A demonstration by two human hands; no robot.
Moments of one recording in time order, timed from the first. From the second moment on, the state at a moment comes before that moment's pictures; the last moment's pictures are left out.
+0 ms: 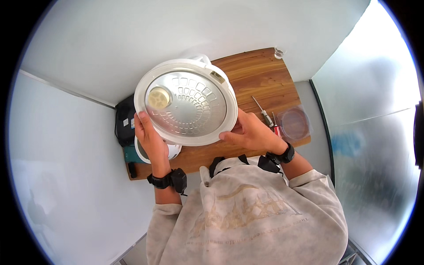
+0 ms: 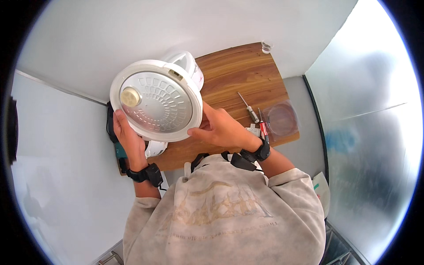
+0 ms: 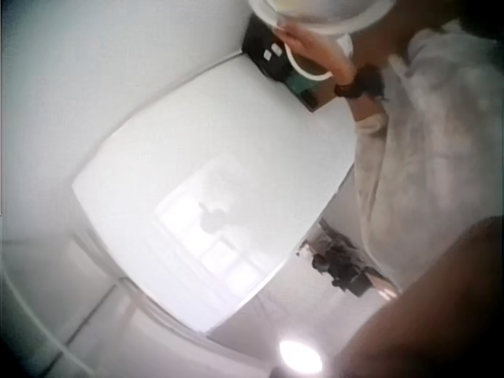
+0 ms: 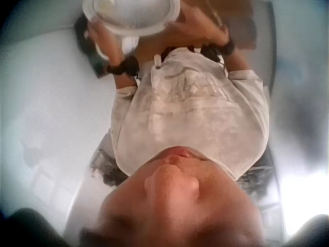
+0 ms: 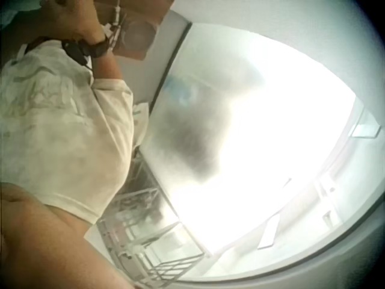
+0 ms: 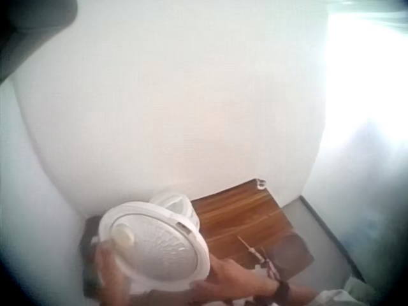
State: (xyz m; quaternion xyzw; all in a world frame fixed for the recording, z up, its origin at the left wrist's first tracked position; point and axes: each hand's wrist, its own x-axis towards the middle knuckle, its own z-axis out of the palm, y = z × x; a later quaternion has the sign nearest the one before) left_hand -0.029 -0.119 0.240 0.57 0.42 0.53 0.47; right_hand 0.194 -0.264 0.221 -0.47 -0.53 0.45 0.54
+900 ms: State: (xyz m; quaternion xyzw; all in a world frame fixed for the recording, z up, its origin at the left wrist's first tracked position) left_hand -0.064 -0.144 0.235 0.67 0.44 0.34 0.50; right_hand 0.207 -0.191 0.167 -0.51 -0.33 0.61 0.52
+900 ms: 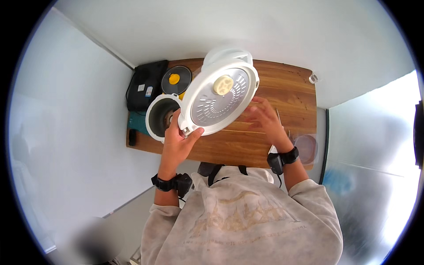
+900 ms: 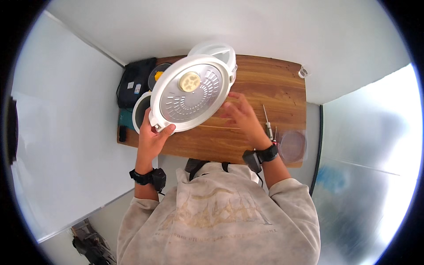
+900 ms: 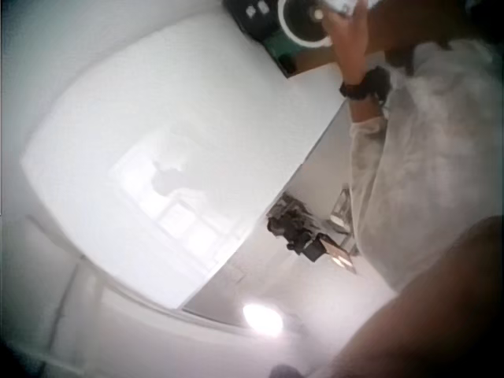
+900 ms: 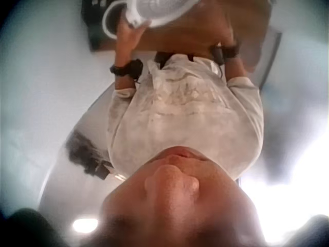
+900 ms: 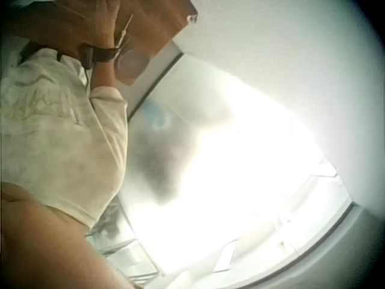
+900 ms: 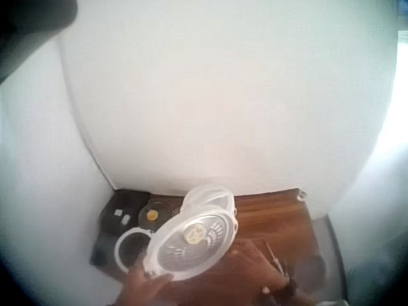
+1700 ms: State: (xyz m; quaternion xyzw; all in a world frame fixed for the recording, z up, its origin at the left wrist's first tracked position) left_hand -0.180 -0.133 0.274 0.78 0.30 0.39 0.39; right_hand 0.108 -0.163 0.153 -0.49 -0.30 0.69 0.44
